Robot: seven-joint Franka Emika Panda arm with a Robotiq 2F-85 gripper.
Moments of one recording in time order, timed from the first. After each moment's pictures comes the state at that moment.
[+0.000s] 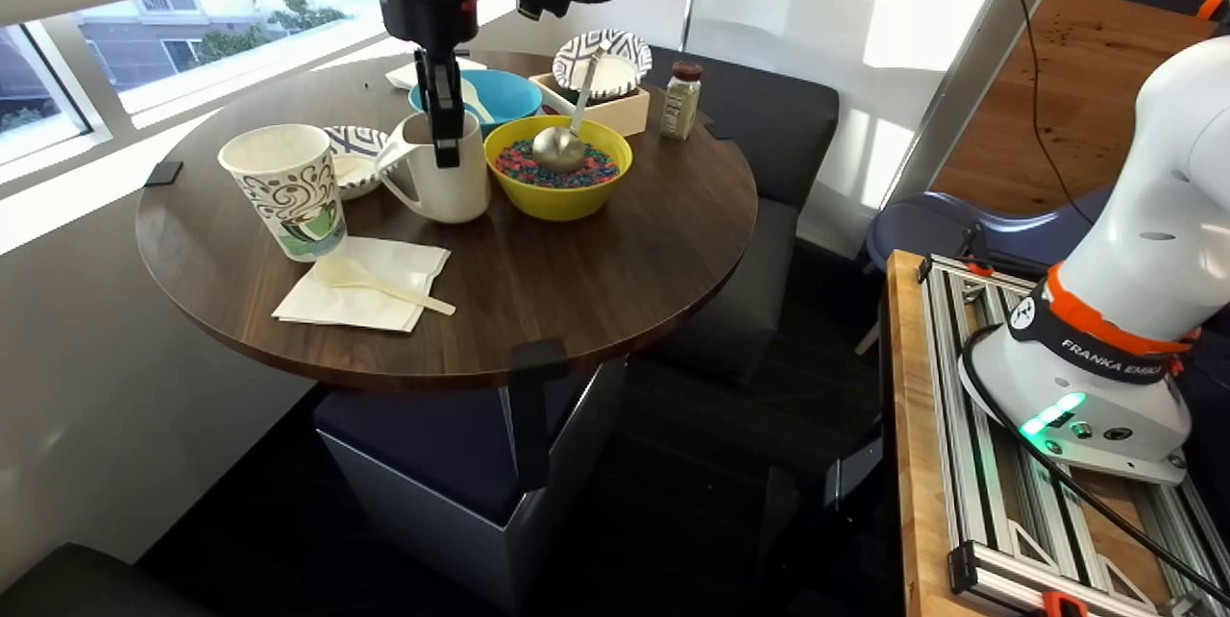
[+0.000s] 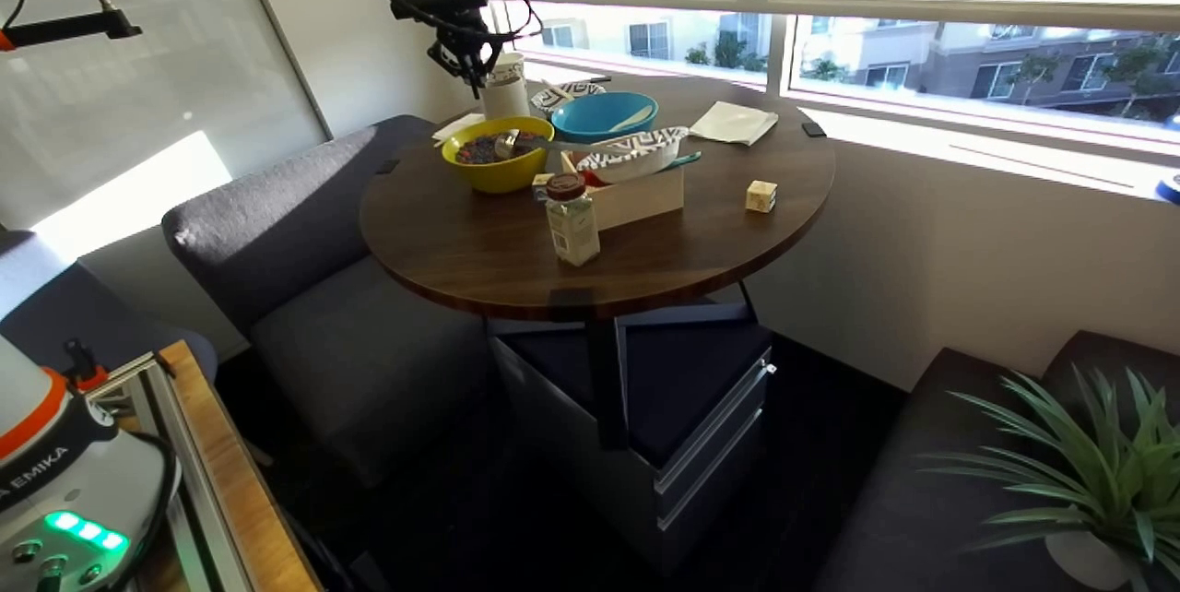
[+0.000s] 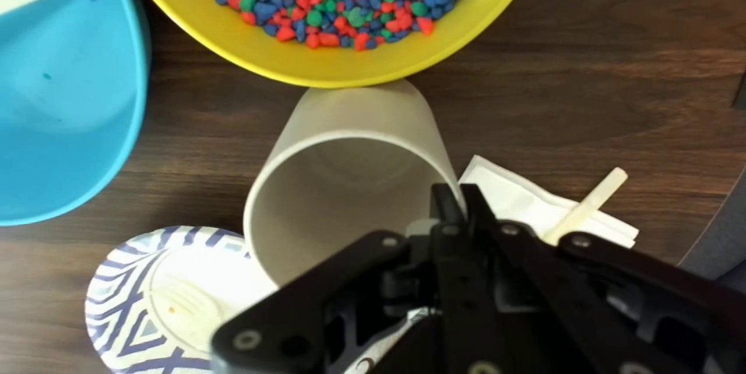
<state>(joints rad) 0.12 0.42 0.14 -1.64 -0.10 2.12 -0.46</state>
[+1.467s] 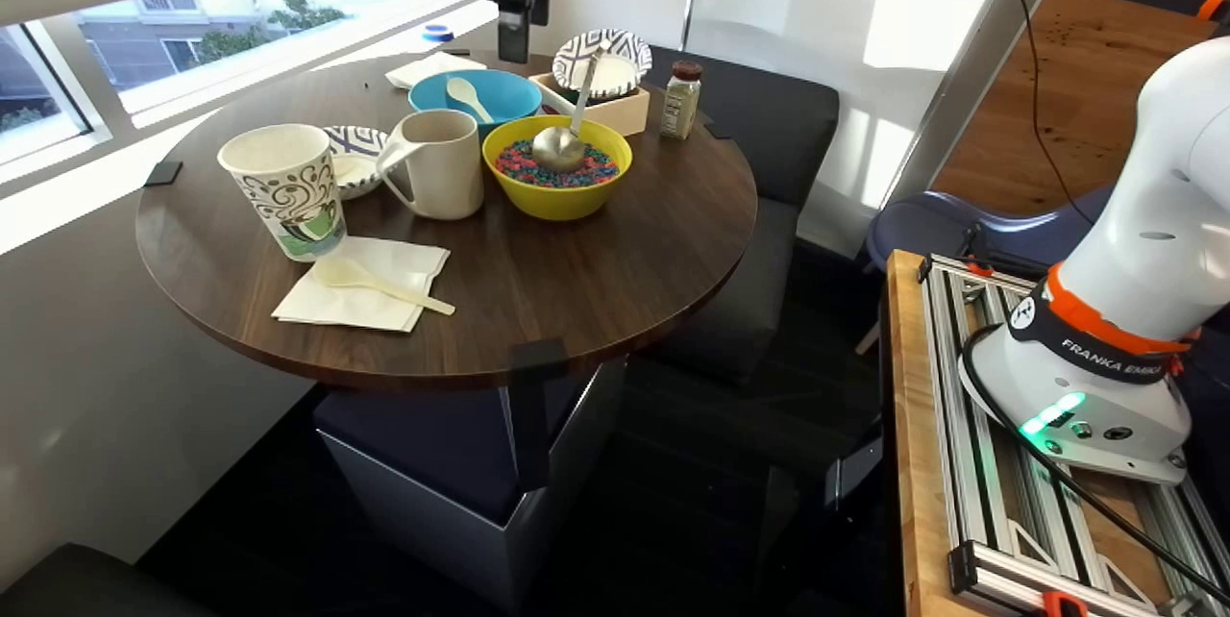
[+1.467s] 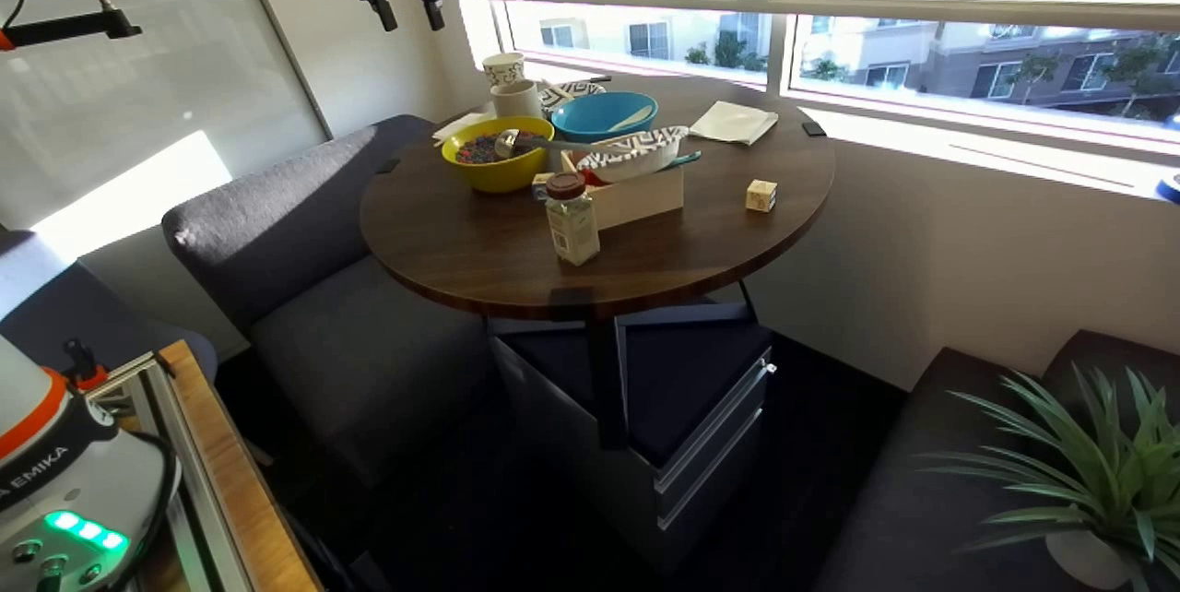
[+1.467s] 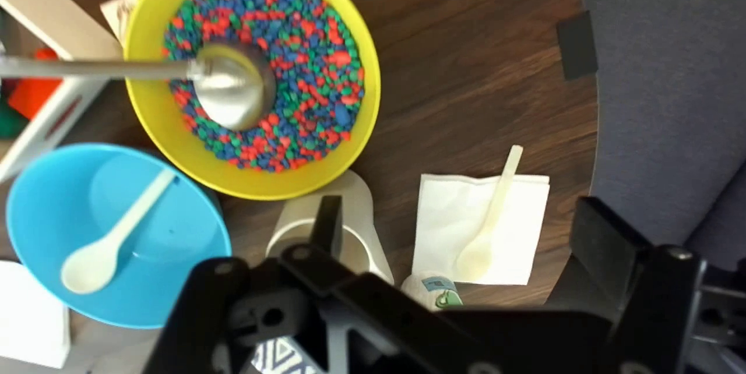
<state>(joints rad) 0.11 0.03 0.15 -1.87 -0.03 1.99 -0.05</state>
